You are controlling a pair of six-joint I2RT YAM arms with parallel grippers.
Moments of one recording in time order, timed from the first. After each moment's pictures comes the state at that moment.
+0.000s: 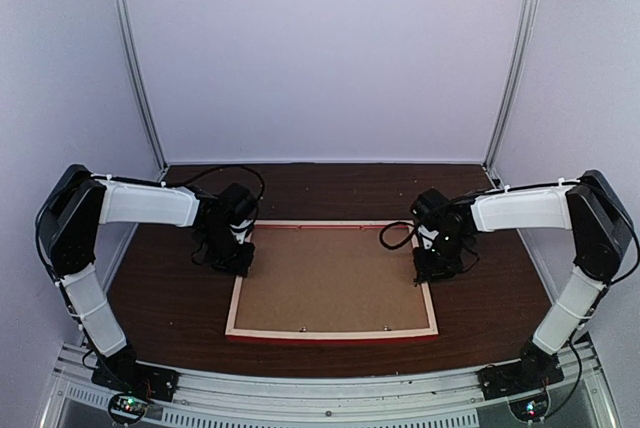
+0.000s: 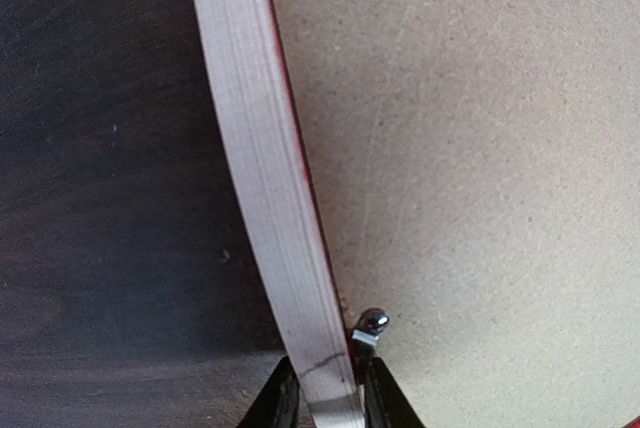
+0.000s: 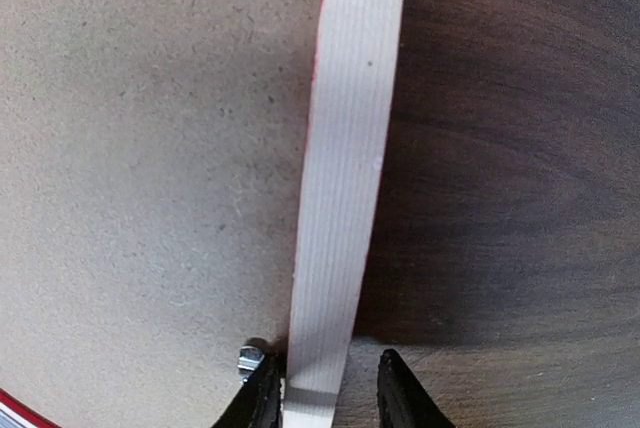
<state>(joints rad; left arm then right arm) -0.64 1.78 1.11 -0.67 -0.03 -0.43 0.58 1.68 1.00 -0.70 0.01 0.50</state>
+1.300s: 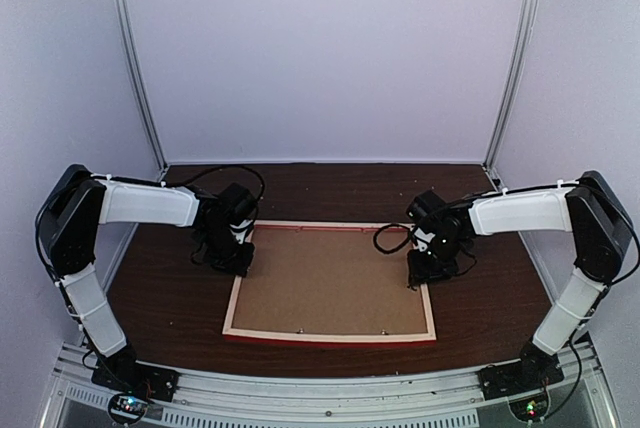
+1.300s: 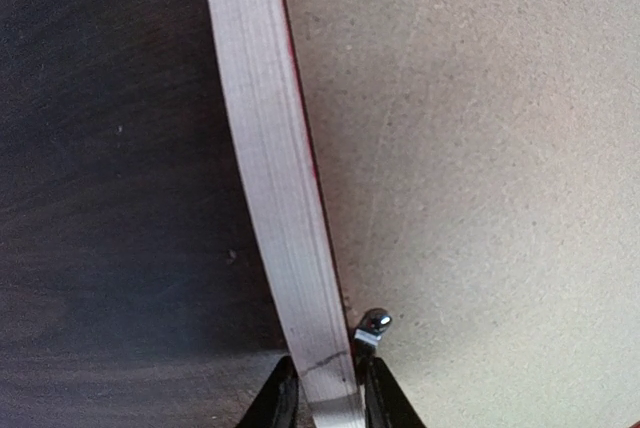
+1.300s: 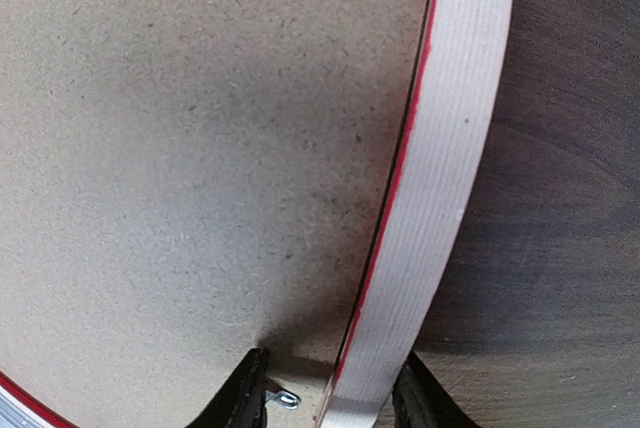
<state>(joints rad) -0.64 1.78 1.11 -0.68 -0.03 -0.42 0.62 1.68 0.99 -0.66 -0.04 0.49</state>
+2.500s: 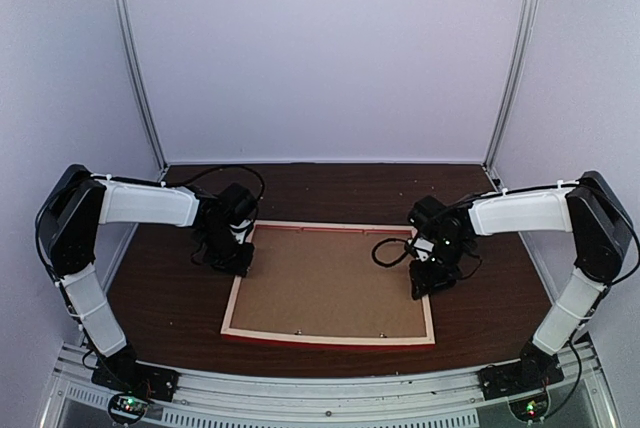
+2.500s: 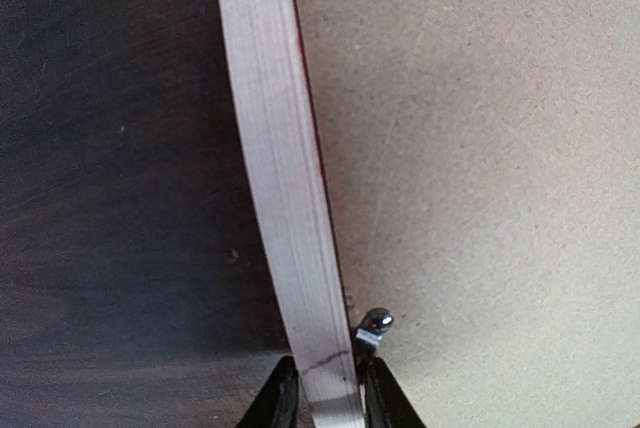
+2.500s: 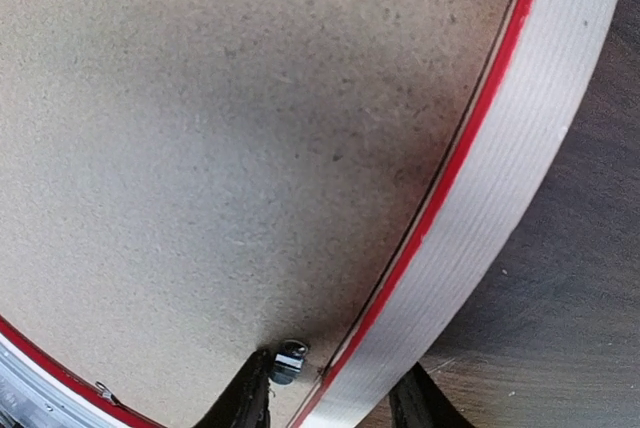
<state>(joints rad) -0.64 1.78 1.11 -0.68 -0.04 -0.42 0.62 1.68 0.99 -0.78 -0.13 0.36</state>
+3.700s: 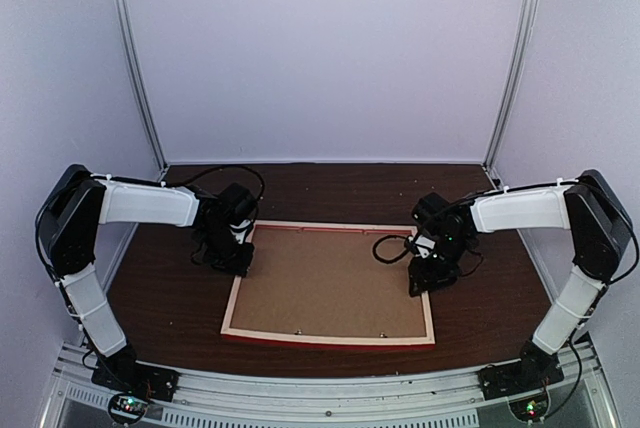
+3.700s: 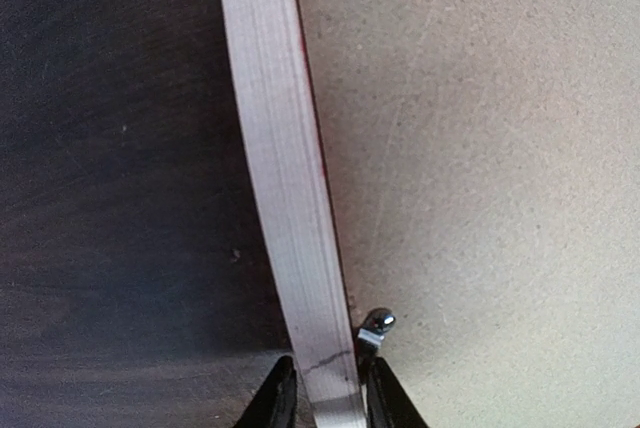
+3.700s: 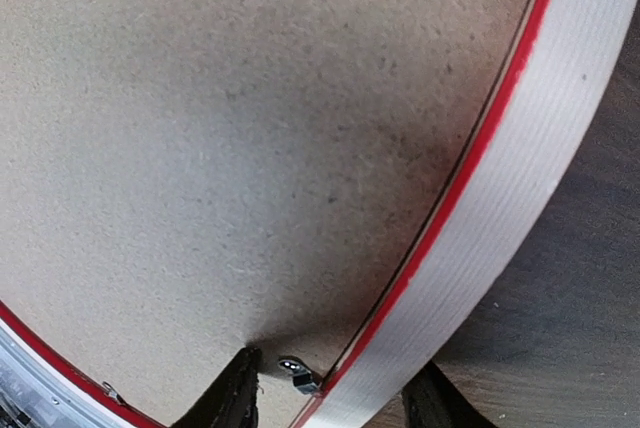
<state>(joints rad) -0.64 1.78 1.11 -0.68 -0.04 -0.42 0.57 1.69 0.99 -0.76 -0.19 0.31</state>
